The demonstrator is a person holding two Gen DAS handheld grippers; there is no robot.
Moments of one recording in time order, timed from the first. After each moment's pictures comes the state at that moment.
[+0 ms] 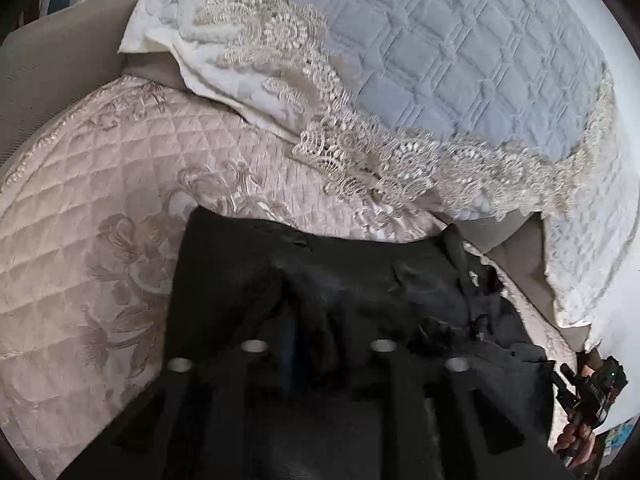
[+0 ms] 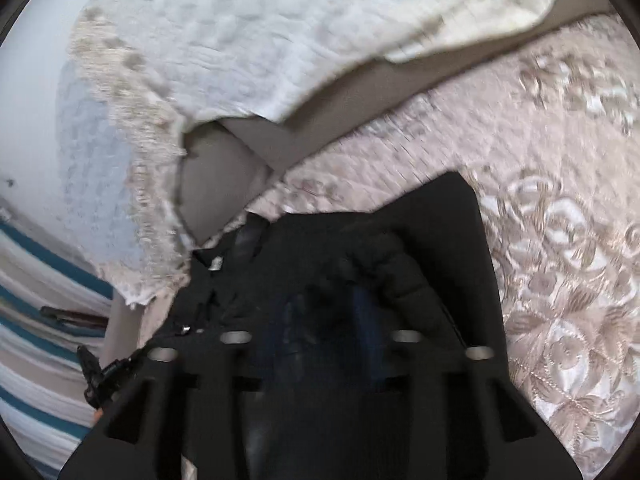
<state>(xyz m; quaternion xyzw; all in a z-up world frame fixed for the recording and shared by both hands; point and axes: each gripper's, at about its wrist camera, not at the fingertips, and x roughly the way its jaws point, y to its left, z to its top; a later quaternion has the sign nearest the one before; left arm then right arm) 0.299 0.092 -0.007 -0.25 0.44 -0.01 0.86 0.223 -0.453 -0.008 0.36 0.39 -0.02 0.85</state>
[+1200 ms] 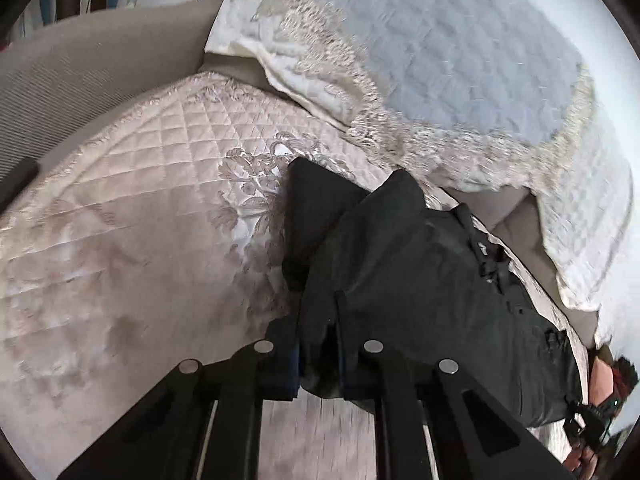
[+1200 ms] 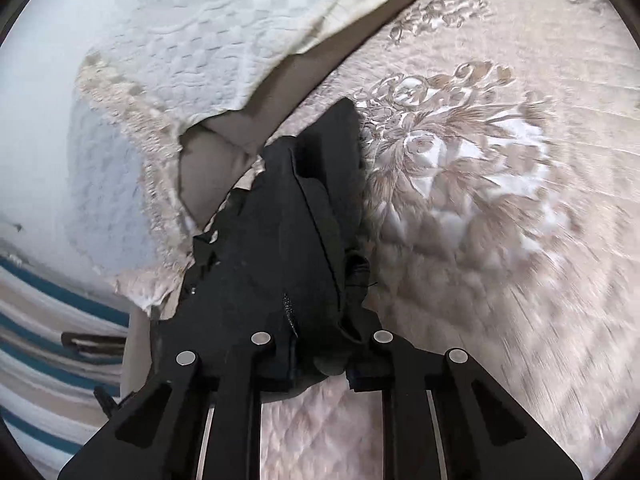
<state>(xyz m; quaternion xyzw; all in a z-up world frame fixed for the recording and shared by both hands) 0.165 0.108 0.005 -0.24 0.42 0.03 0.88 0.058 -0.415 -0.015 0.44 0.37 -0.08 0.81</state>
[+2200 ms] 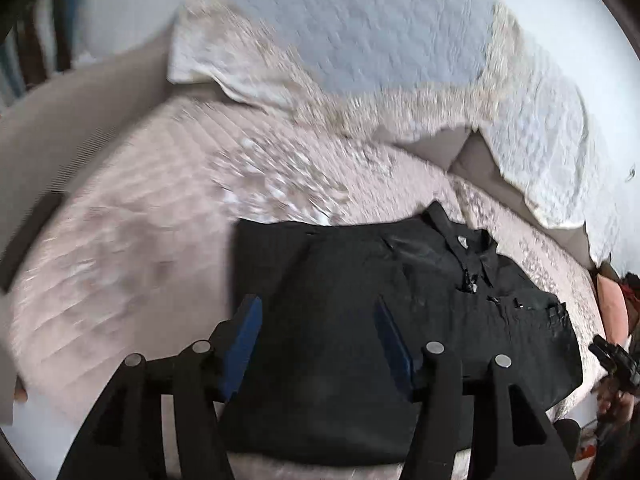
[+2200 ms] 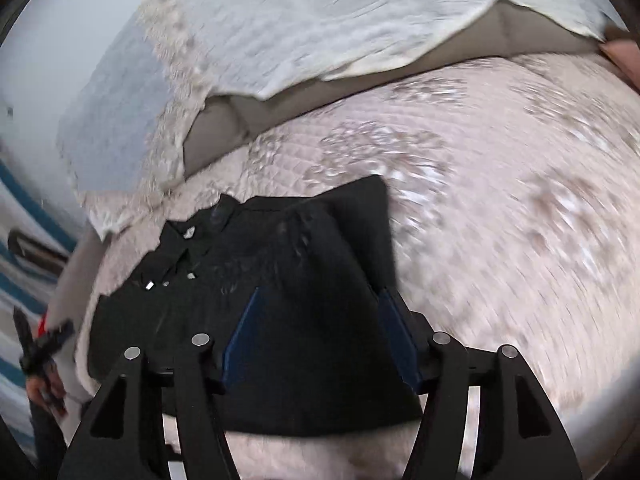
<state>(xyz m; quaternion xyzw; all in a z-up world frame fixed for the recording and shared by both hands) 0.101 0.069 0.026 -0.14 0.44 -0.03 0.89 0.003 -0.393 0.009 0.23 0.43 -0.10 0.87</state>
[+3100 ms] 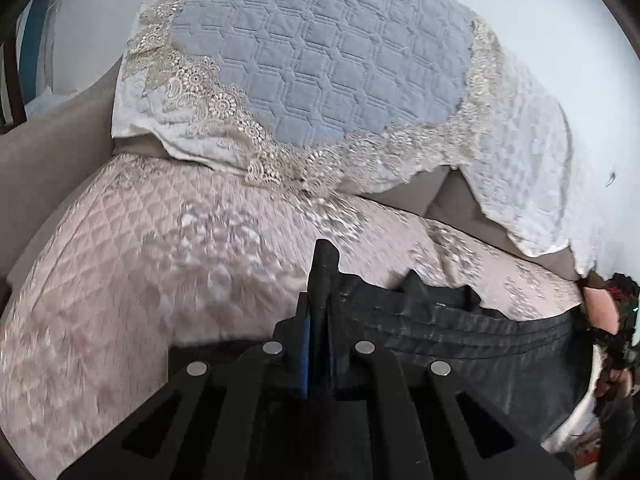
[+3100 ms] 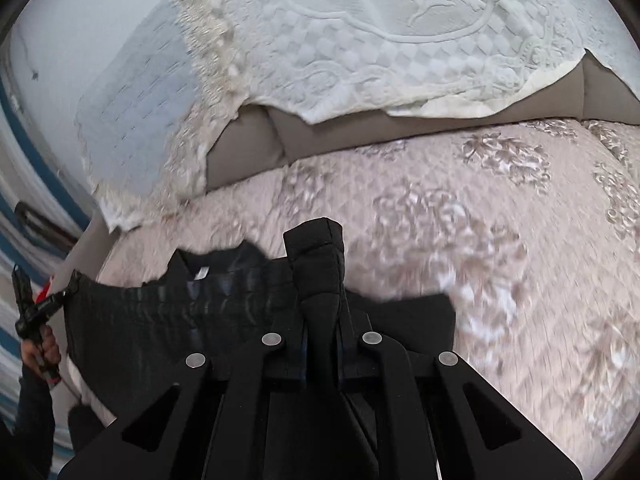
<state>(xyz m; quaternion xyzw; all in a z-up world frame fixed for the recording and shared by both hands) 0.184 0.049 0.053 -0.13 0.37 -0.07 0.92 0.109 -0.422 0.029 0.19 0.40 -0.06 0.89</state>
